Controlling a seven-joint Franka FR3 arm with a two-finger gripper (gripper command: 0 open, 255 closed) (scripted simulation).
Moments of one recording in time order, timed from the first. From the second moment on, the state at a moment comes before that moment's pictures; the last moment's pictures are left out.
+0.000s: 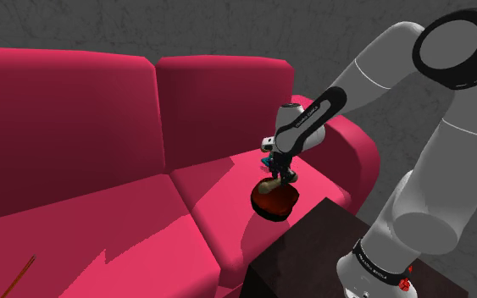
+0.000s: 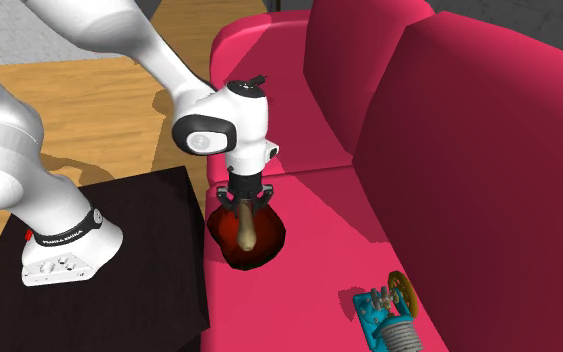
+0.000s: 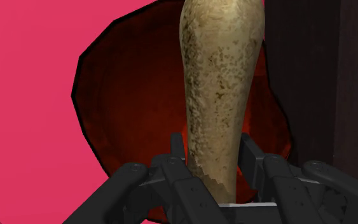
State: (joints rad) arm 0.14 0.06 -0.27 -2.61 -0.07 2.57 -1.49
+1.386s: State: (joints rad) arm 0.13 0.17 -0.26 -2.61 -0.02 2.67 -1.52
